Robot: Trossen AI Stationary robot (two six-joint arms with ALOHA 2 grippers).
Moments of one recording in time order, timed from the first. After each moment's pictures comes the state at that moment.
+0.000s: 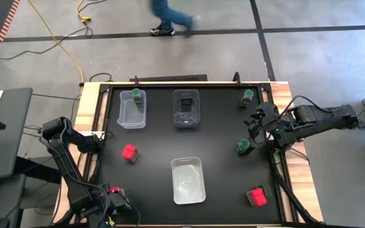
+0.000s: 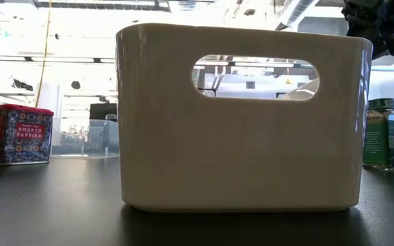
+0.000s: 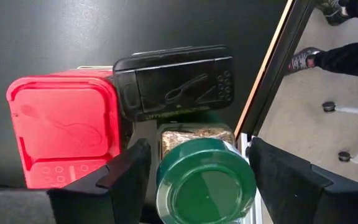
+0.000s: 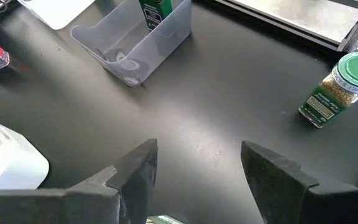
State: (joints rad) left arm -1.10 1.64 1.25 -0.93 -0.06 -1.42; right arm 0.17 0.68 0.84 -1.10 0.58 0.89
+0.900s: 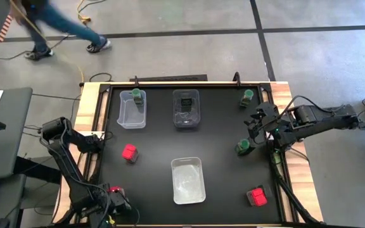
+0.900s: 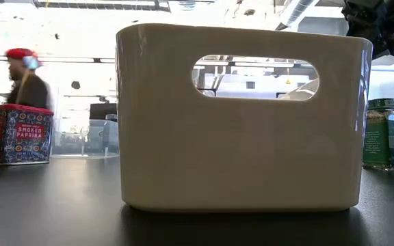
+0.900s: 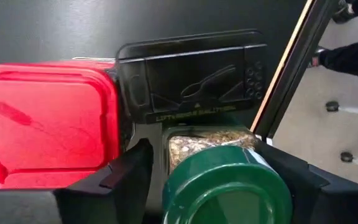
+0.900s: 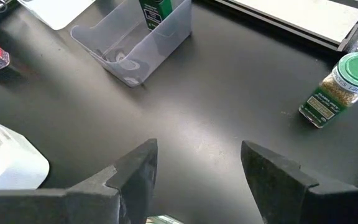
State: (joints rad) left arm -1.11 1.64 1.18 -0.86 -0.05 -1.44; right arm 0.17 0.68 0.84 -1.10 0.58 0.89
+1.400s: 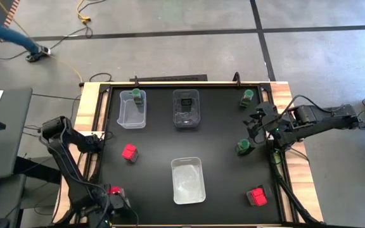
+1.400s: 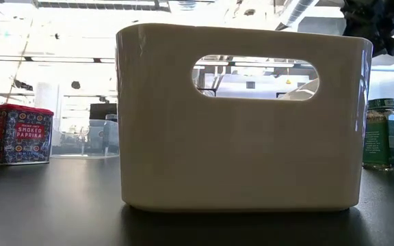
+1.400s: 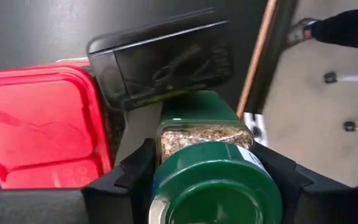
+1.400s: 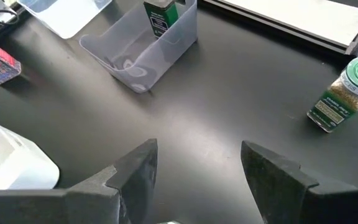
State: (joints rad) left arm -1.11 1.61 1.19 -0.86 0.00 -1.31; right arm 0.17 0.68 0.84 -1.06 0.58 0.89
